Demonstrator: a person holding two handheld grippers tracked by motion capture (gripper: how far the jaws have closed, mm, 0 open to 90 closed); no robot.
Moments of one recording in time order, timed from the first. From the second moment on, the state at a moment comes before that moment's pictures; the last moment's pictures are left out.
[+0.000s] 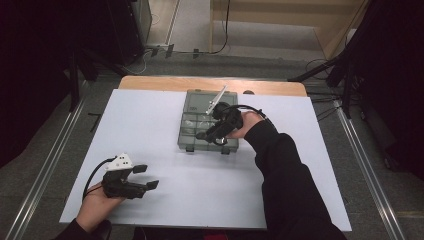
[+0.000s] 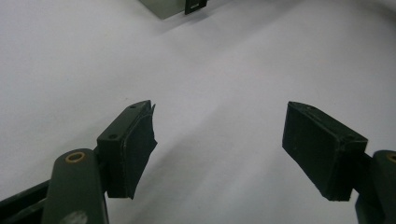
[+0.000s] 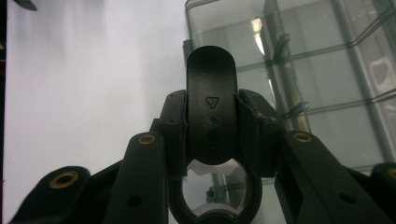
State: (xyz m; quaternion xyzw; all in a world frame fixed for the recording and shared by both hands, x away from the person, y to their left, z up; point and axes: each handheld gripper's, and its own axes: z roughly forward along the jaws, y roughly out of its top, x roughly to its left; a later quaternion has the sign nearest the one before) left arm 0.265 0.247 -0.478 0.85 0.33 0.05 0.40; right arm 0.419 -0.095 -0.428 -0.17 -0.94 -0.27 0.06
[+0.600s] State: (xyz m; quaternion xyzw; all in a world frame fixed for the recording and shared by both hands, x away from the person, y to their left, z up) left arm 0.265 0.246 -0.478 0.85 0.33 0.05 0.40; right arm 0.427 -0.084 -0.440 -0.17 -0.95 -0.27 0.04
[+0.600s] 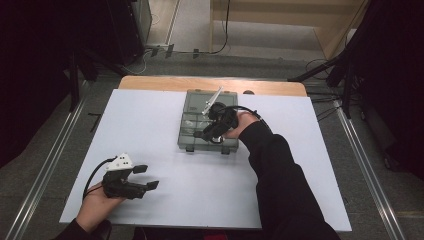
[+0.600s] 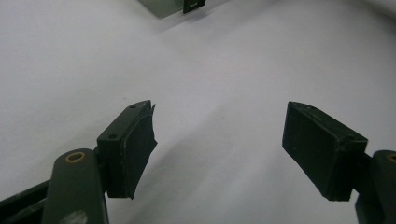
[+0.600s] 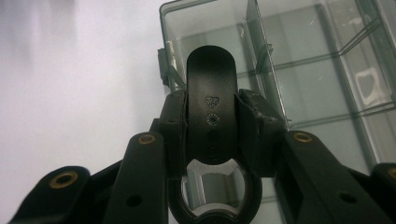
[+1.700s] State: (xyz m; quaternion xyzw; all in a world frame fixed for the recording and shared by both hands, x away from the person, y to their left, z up) left arm 0.265 0.246 -0.479 0.85 0.33 0.06 0.40; right arm 0.407 -0.090 -0.446 -0.25 -0.91 -0.33 0.03
